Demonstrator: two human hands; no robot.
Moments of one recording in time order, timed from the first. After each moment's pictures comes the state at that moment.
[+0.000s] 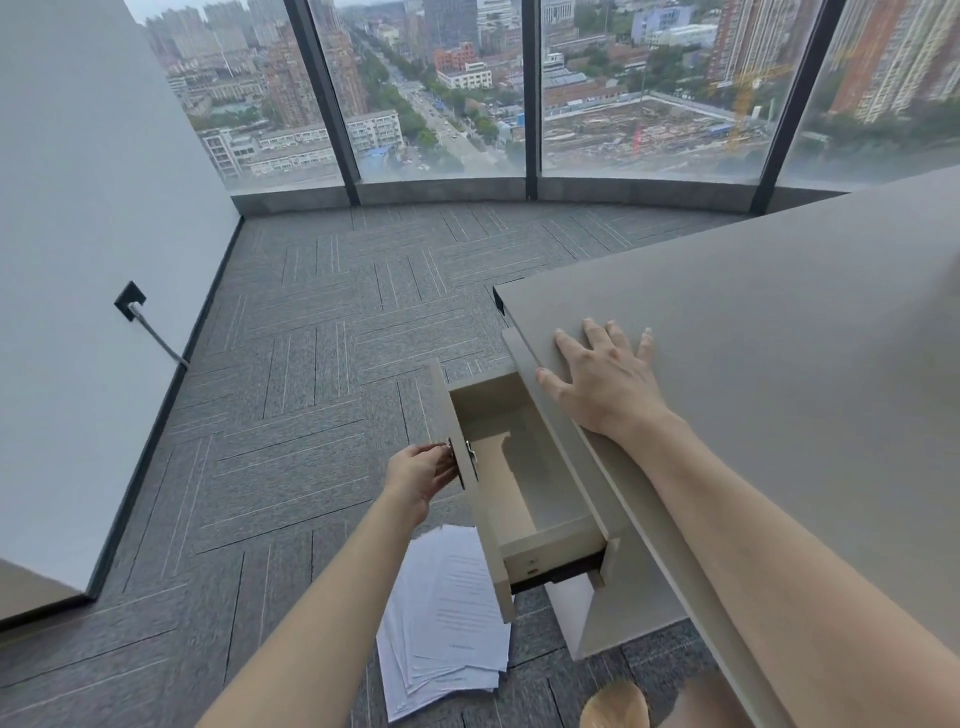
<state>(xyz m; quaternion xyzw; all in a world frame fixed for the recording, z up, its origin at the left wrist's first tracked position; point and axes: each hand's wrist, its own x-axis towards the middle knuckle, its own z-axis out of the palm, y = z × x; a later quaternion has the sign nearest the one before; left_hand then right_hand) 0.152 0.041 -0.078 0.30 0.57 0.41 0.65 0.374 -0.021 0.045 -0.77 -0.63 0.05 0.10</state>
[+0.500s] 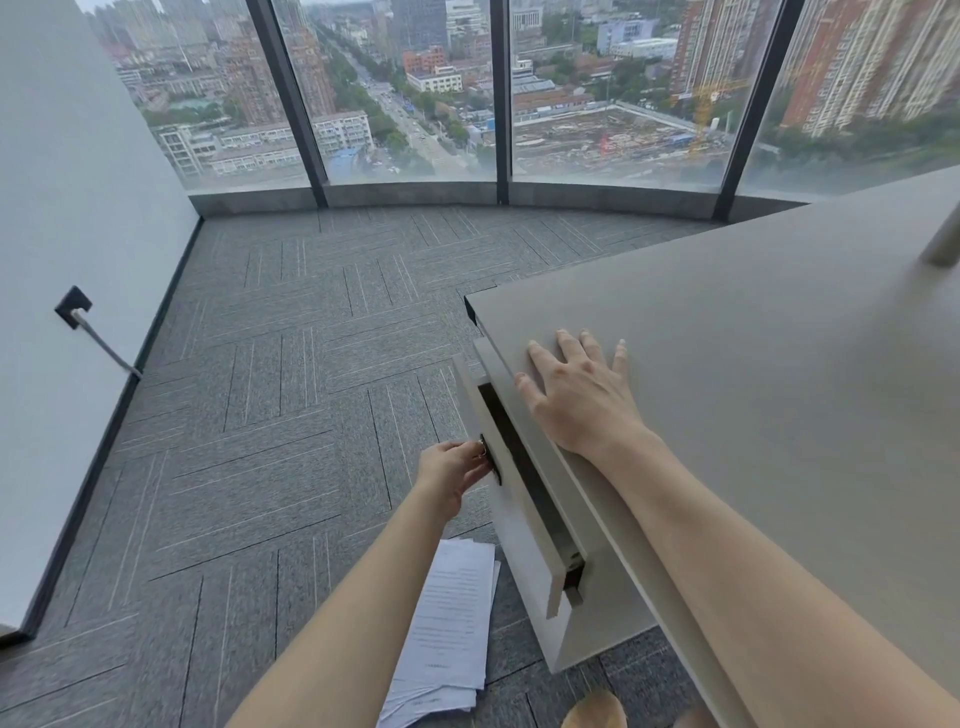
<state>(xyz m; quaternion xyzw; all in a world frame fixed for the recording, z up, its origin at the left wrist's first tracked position) 0.222 0.053 -0.085 0.29 0.53 0.38 0.70 0.371 -0.021 0.046 -0.77 -0.62 0.05 0.11</state>
